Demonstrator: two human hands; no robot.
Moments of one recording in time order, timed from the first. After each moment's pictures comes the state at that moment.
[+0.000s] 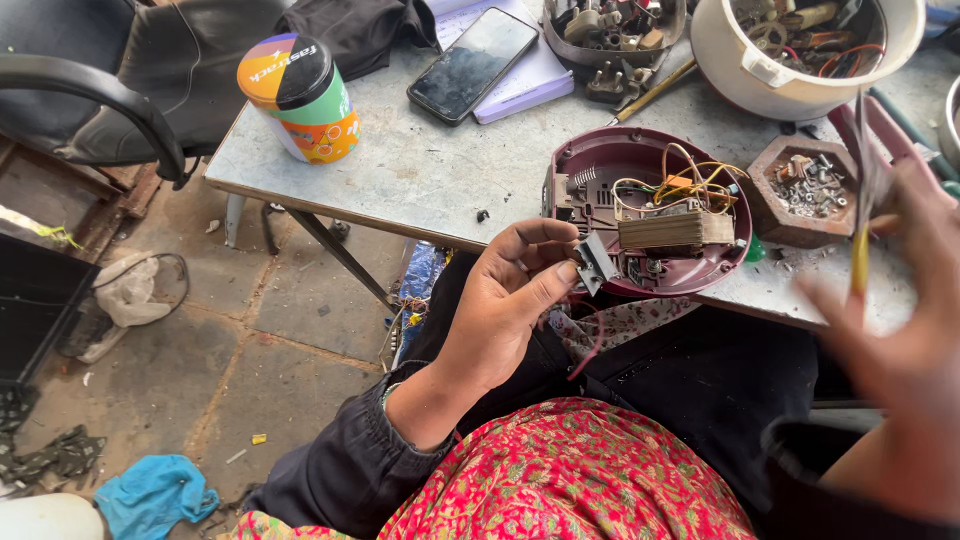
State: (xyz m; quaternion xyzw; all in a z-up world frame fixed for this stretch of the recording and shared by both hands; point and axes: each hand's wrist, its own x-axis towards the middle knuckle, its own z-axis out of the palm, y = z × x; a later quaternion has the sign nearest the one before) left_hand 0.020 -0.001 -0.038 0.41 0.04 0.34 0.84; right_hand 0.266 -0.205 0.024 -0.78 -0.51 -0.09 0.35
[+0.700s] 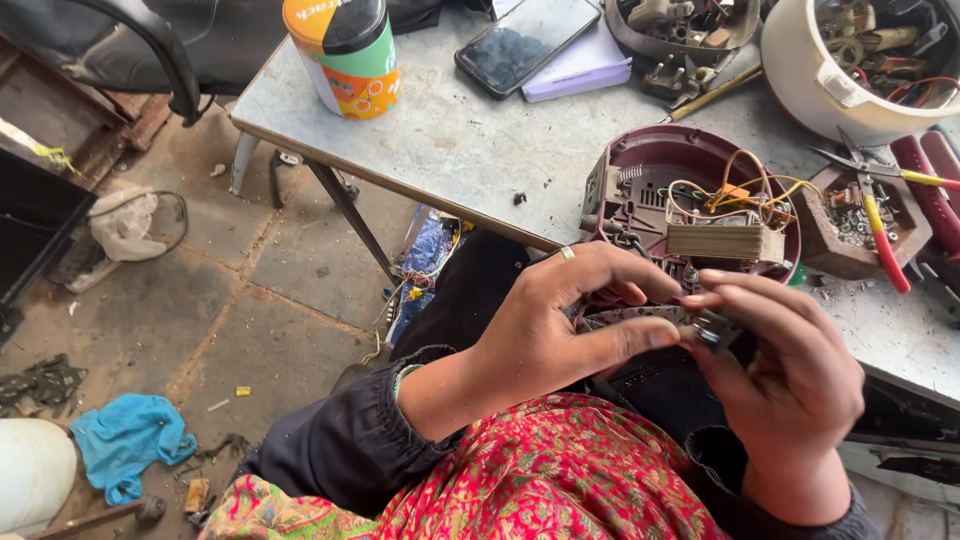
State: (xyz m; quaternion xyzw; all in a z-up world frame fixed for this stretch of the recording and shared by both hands) left_hand -0.004 -0.015 0.003 0.70 0.04 0.37 0.60; right_hand 0.159 -0.150 0.014 -0.60 -0.62 -0.03 0.51
